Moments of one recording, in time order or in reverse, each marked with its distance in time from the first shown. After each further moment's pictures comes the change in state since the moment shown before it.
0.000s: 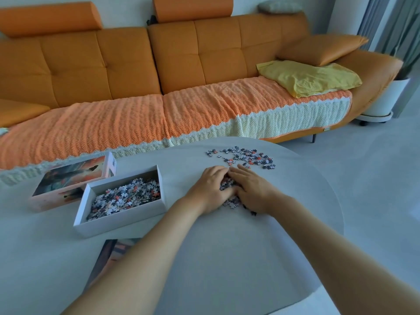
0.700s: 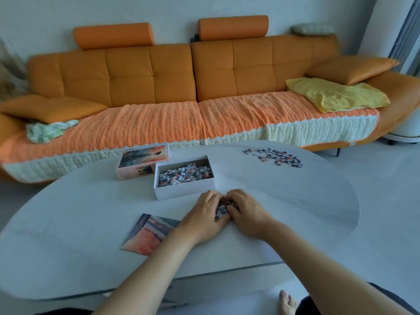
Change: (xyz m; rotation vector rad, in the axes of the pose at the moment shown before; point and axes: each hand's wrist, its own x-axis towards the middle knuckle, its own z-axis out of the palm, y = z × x) left_hand -0.191 -0.022 -0.033 0.043 0.161 -0.021; right_hand -0.072 -0.151 0.051 0.227 0.082 -0.089
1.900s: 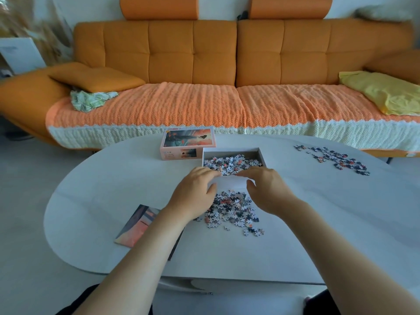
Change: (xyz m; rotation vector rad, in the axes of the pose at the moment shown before) left_hand -0.042 -0.081 -0.099 0.123 0.217 -0.175; right_hand 0.079 -0.072 0.029 -0.216 0.012 -0.092
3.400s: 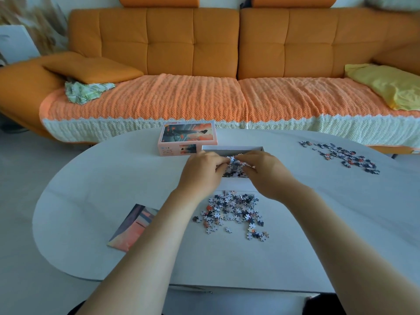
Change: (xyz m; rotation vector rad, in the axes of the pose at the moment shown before) left_hand 0.045 -0.001 0.010 -0.003 0.152 0.057; right_hand 0.031 -0.001 -0.007 0.041 -0.041 -0.008
